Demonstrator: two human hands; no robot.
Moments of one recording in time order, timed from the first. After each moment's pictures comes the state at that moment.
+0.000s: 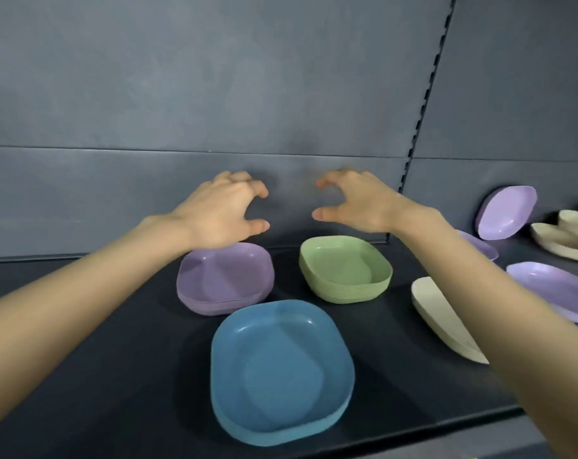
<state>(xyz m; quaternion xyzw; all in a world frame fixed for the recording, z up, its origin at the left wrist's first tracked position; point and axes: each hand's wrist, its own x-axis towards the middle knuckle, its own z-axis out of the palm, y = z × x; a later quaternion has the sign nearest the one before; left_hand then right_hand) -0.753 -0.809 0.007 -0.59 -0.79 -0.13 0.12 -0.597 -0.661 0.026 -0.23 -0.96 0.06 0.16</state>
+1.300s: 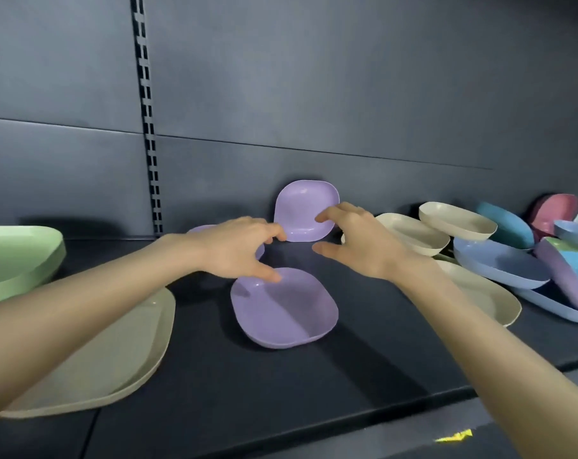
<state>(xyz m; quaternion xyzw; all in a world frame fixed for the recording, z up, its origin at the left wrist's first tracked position) -0.444 -0.478 -0.038 -0.68 -0.73 -0.11 -0.04 -0.277 -0.353 -0.026 -0.27 -0.95 0.04 0.16</state>
